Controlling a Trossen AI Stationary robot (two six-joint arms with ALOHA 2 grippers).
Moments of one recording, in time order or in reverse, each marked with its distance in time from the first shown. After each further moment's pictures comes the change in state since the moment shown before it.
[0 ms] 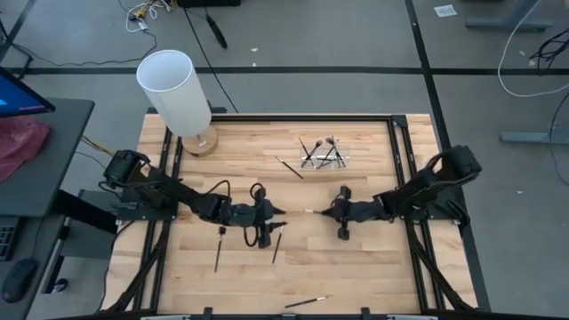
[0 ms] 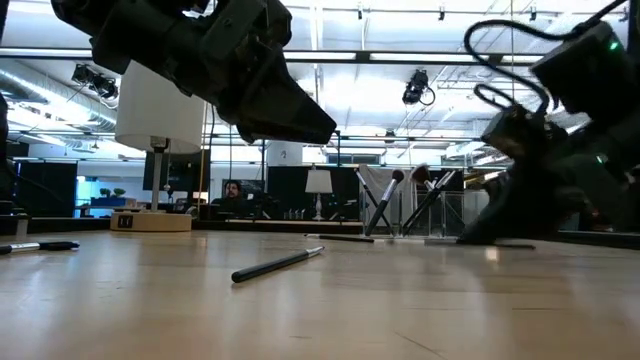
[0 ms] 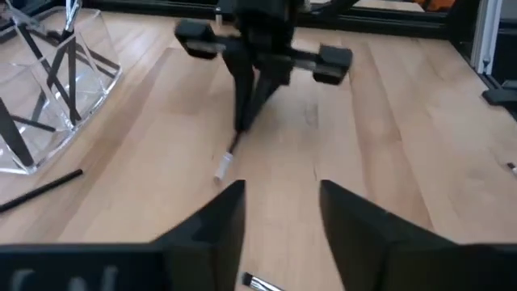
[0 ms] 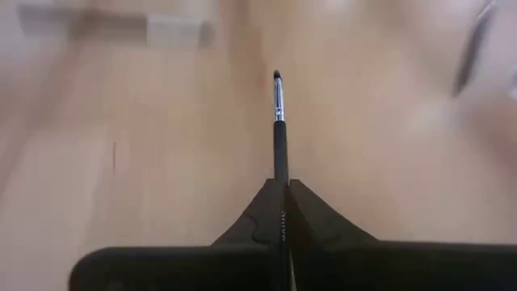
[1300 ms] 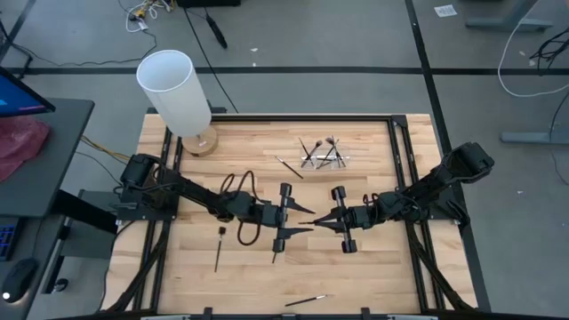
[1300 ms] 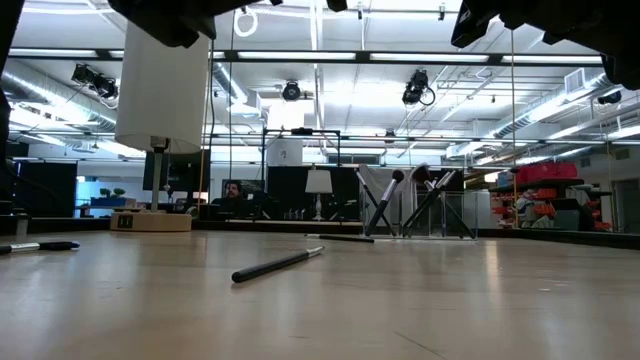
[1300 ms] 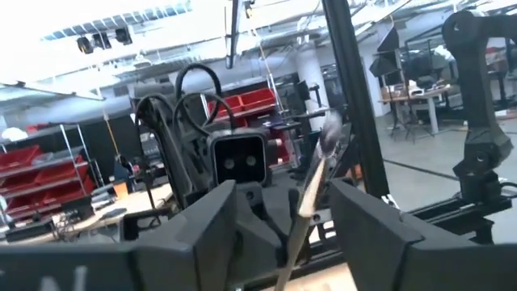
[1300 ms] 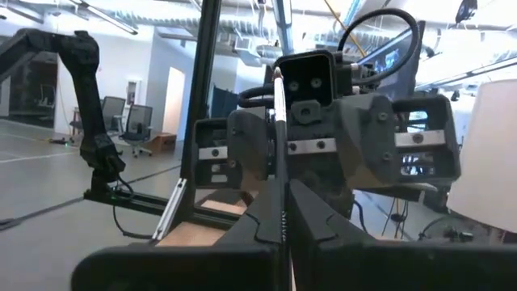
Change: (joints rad) left arm 0.034 0.144 0.216 0.660 0.277 0.500; right arm 0.106 -0.121 0.146 0.632 -0.161 -0.454
